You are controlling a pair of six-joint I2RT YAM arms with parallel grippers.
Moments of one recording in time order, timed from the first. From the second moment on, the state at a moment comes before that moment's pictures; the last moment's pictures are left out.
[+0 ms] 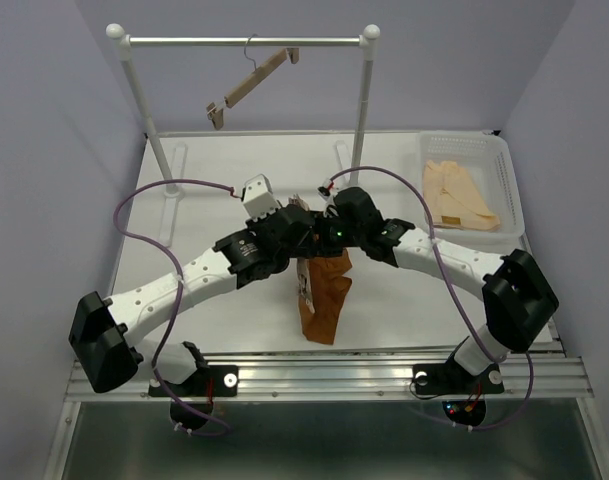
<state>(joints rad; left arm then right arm) -0.92 1.29 1.10 -0.55 -0.78 -1.07 0.76 1.58 1.10 -0.12 -0.35 0.69</state>
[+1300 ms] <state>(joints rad) -0.96 1.05 1.12 -0.47 -0.82 -1.02 0.71 1.60 1.13 -0.09 -0.30 0.69</state>
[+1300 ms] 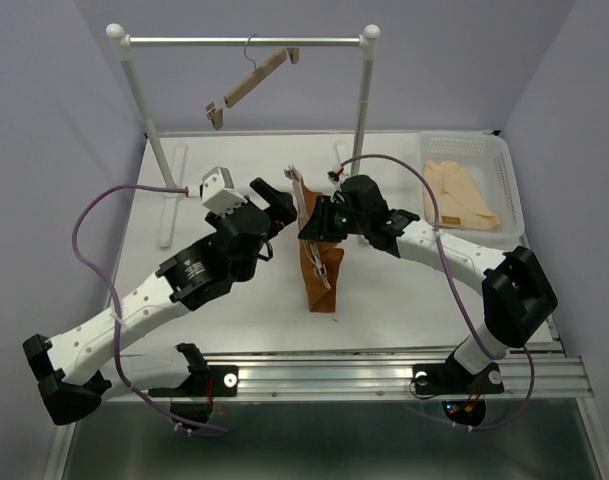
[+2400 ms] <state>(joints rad) -0.96 0.74 1.01 -0.57 -0.98 -1.04 0.61 1.97 2.01 -0.05 0.06 0.68</state>
